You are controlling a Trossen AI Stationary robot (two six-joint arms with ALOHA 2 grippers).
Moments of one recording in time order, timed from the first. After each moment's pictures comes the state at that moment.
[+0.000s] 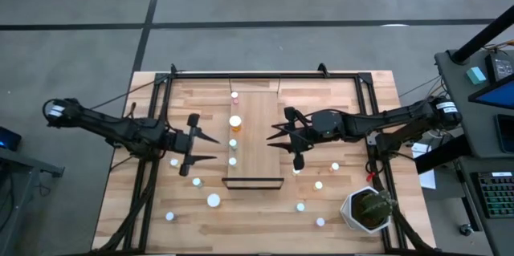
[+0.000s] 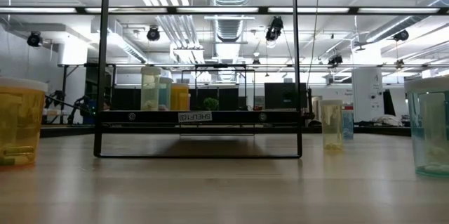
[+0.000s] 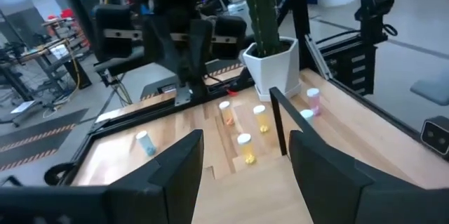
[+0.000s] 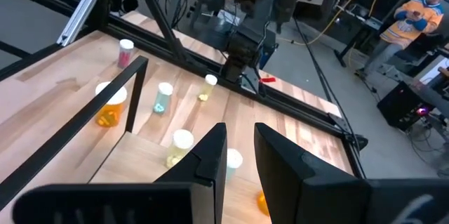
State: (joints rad) left arm -0.26 0.70 0.56 0.05 -0.14 0.25; right arm 0.09 1.35 0.94 0.17 -0.01 -0.41
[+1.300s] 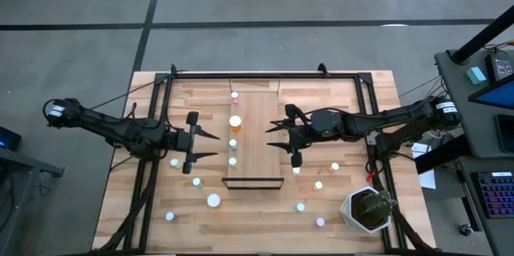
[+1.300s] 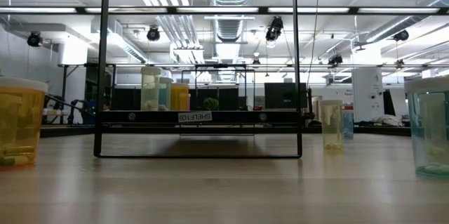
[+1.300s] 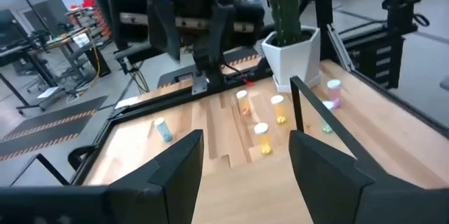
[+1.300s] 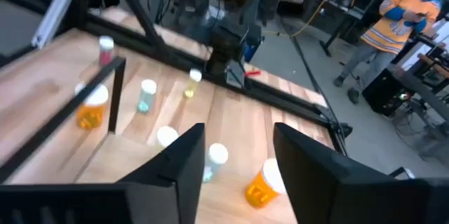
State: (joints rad) left arm -0.26 0.71 0.55 0.05 -0.21 0.24; right arm 0.09 1.36 0.95 0.16 0.05 -0.39
